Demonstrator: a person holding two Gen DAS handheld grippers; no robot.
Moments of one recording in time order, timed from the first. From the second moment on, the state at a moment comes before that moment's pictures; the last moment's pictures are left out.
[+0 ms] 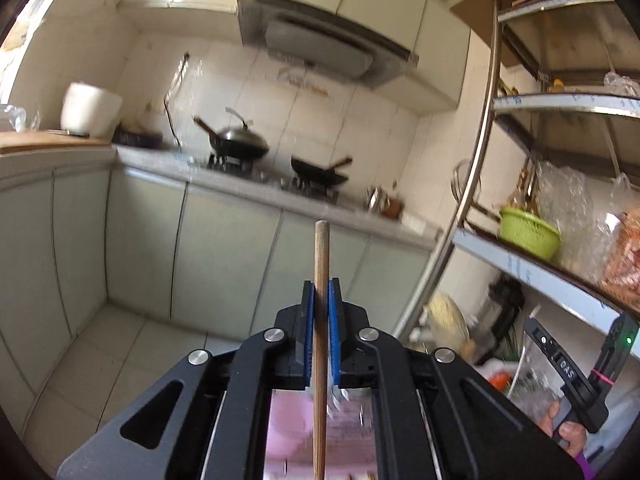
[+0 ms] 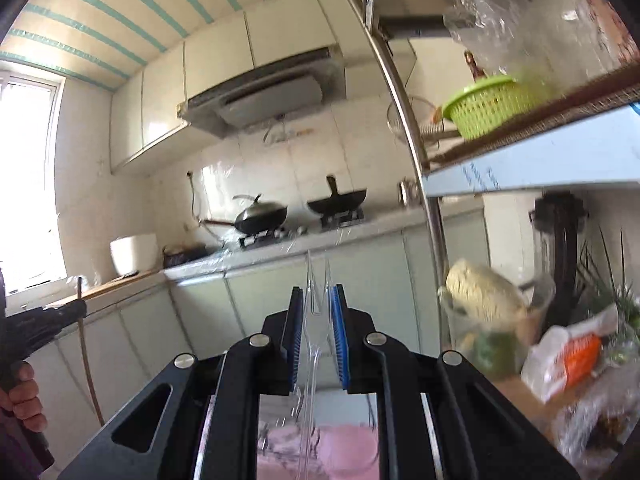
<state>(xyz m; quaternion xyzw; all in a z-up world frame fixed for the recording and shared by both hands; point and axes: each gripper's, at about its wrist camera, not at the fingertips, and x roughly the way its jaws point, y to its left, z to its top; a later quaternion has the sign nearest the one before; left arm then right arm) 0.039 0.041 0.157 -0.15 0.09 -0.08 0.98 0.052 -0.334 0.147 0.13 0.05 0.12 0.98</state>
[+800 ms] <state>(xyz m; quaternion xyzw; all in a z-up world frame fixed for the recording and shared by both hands) 0.133 0.024 0.067 -0.13 0.11 -0.05 0.98 0.155 -0.332 0.079 0.12 0.12 0.08 0.98</state>
